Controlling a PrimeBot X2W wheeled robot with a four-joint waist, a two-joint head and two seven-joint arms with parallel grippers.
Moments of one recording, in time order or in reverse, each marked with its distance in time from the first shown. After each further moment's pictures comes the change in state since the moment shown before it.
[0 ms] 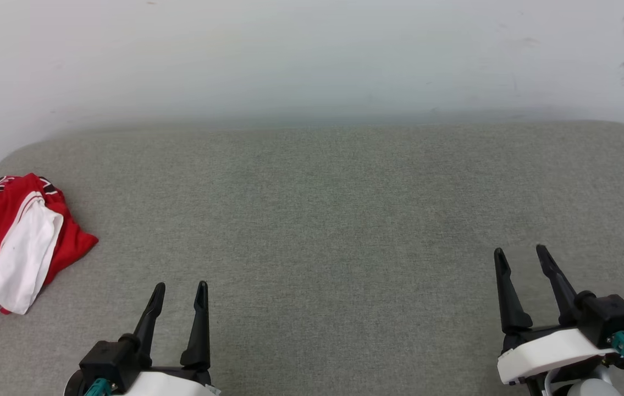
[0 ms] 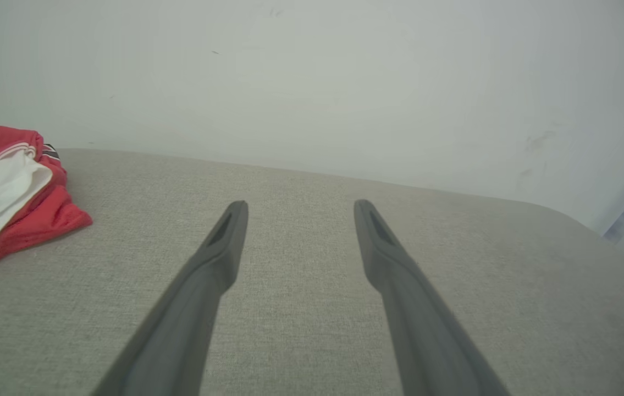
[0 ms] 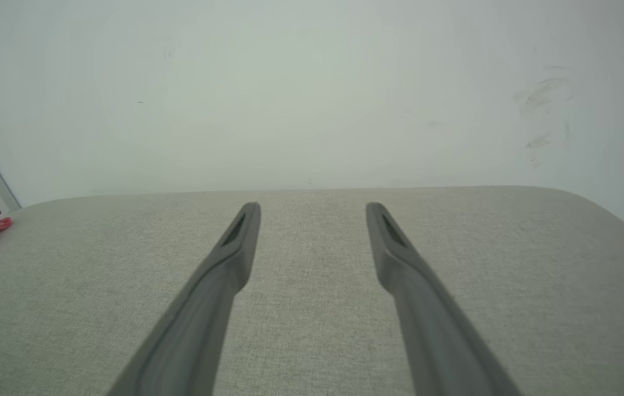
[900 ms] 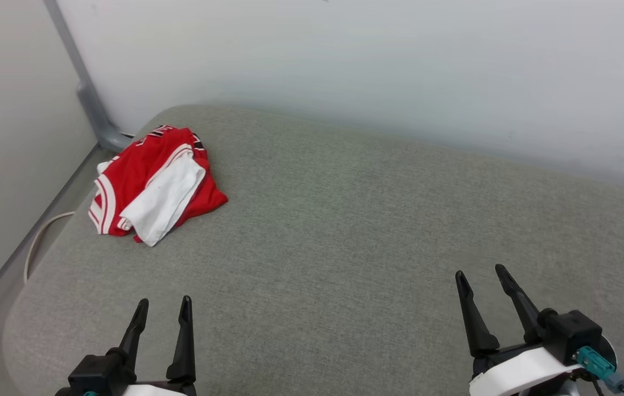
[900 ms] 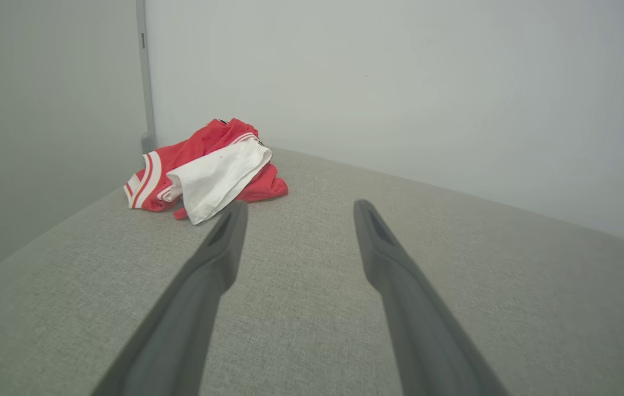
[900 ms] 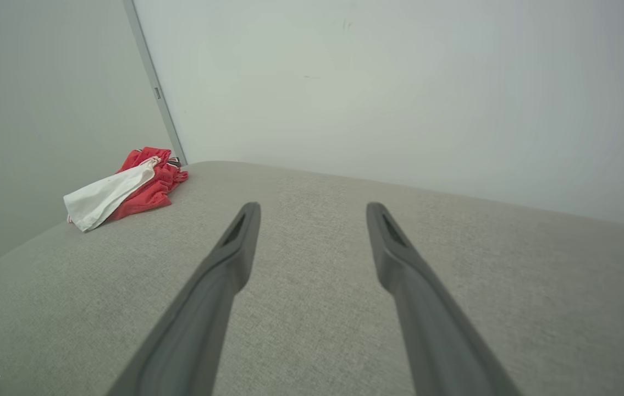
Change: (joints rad) left arm 0.033 0.000 0.051 0.011 0.034 -0.003 0.000; right arm 0.040 0.000 0.109 0.003 0.026 0.000 0.000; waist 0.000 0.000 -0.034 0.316
